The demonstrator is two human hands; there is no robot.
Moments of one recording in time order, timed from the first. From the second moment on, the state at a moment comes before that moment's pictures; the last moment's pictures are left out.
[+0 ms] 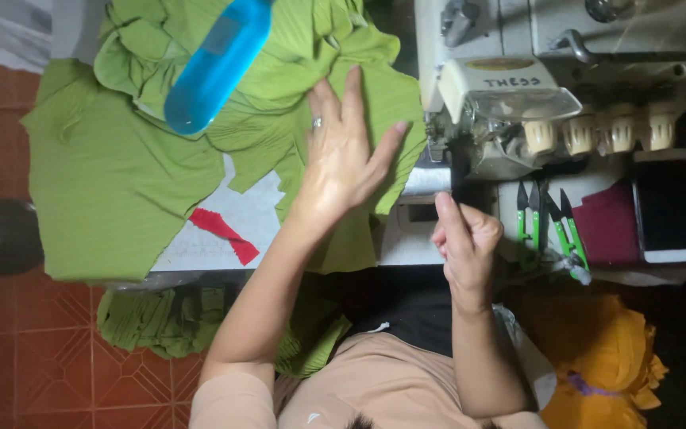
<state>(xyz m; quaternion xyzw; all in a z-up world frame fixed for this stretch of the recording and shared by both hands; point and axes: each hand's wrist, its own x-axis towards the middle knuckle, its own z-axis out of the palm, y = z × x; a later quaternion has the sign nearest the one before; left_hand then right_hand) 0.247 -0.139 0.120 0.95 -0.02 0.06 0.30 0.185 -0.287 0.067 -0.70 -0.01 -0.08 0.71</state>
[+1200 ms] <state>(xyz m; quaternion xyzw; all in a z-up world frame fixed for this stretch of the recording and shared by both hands) 0.109 -0.022 0.175 0.90 -0.26 -0.01 0.34 0.175 -0.185 0.107 -0.61 -0.56 0.04 0.56</state>
